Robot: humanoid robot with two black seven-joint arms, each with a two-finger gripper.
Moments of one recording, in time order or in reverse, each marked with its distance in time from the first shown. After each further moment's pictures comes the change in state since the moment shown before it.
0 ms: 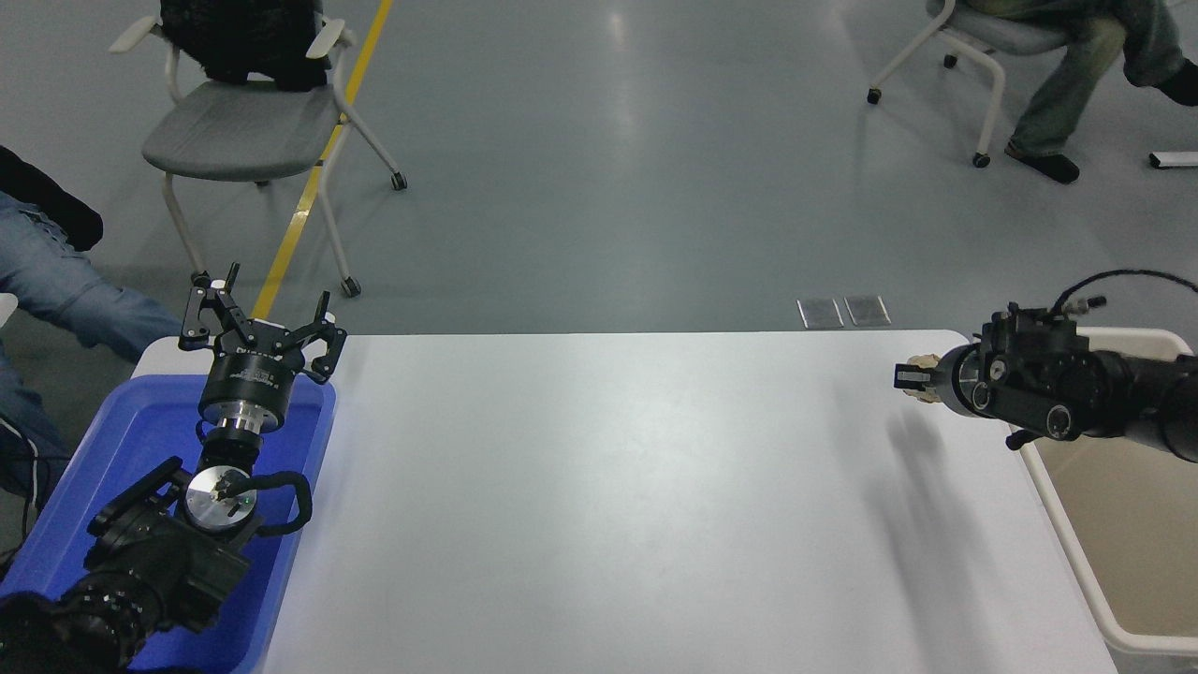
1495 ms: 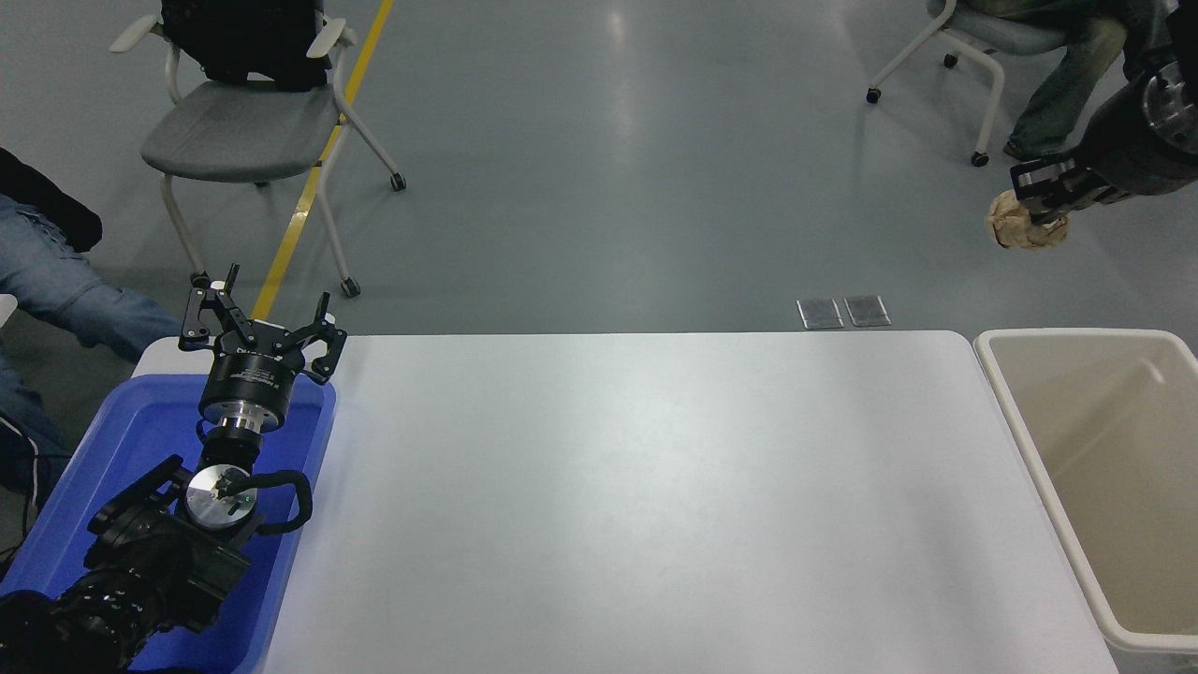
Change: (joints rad) left arm 0.000 0.000 0.000 0.000 0.001 0.001 0.000; right arm 0.774 -0.283 -0.121 0.332 -0.112 0.509 0.000
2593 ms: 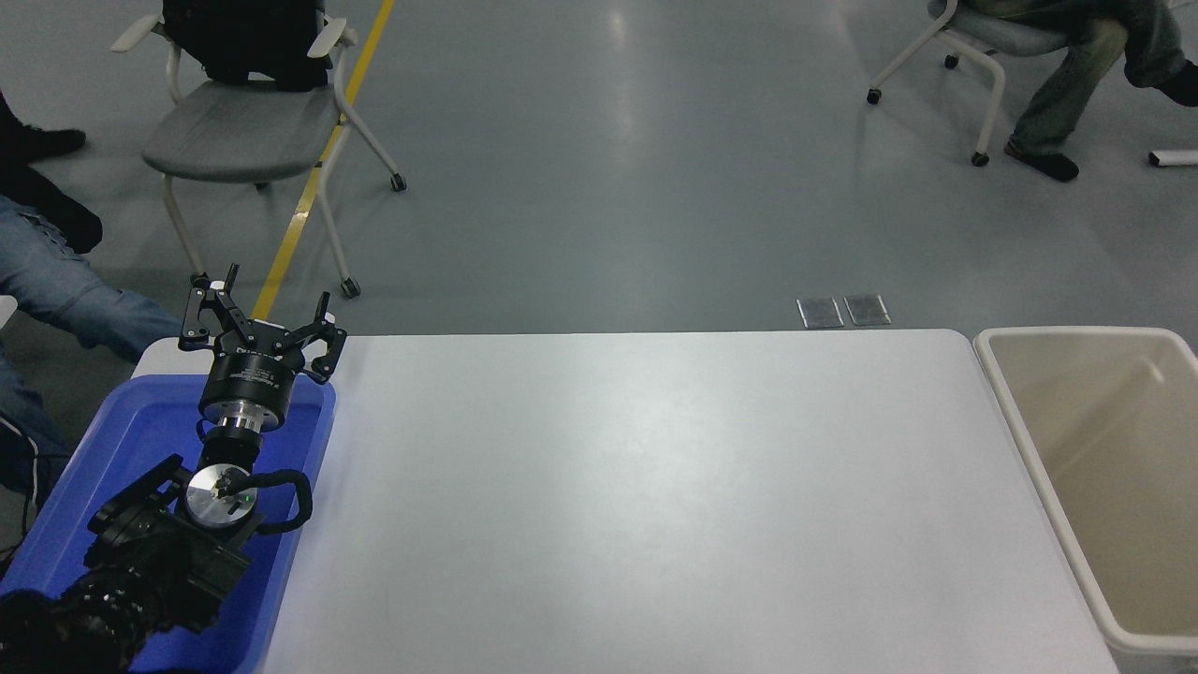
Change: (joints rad) left arm 0.000 0.000 0.000 0.000 0.000 0.000 0.000; right arm -0.541 -0.184 0.102 -0.389 -0.062 -0.108 0.002
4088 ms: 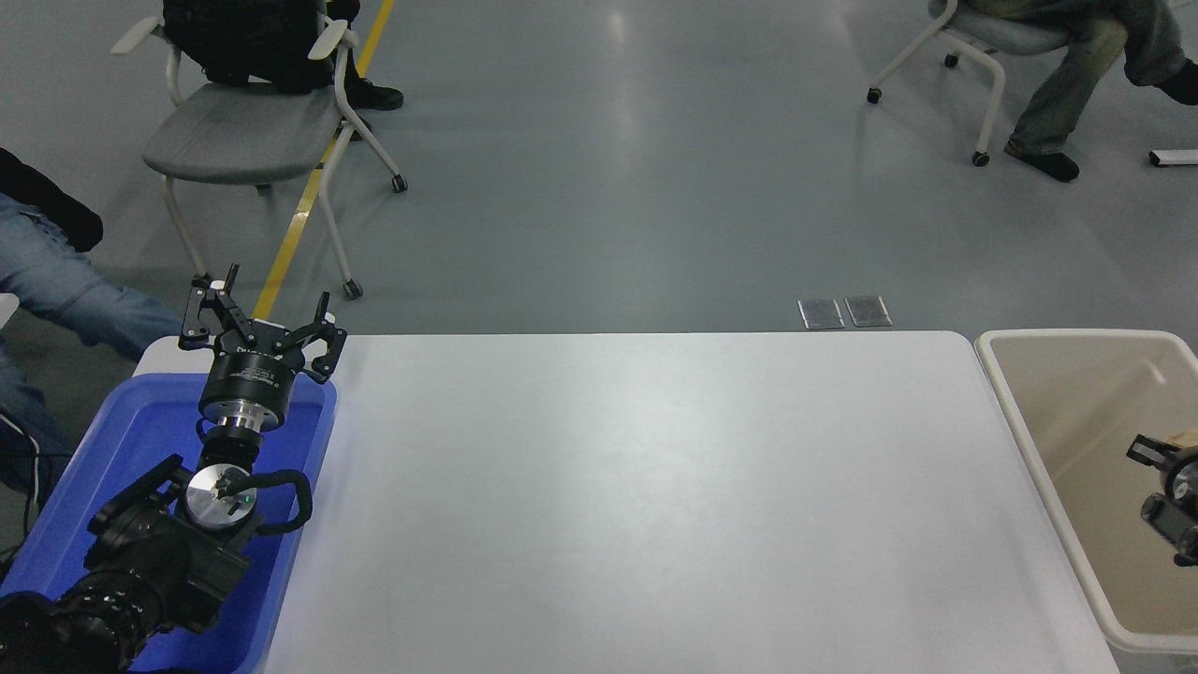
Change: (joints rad) left arm 0.000 0.000 0.000 0.000 0.000 0.000 0.000; right arm -0.785 0.441 0.192 -0.487 0.308 -0.798 0.000
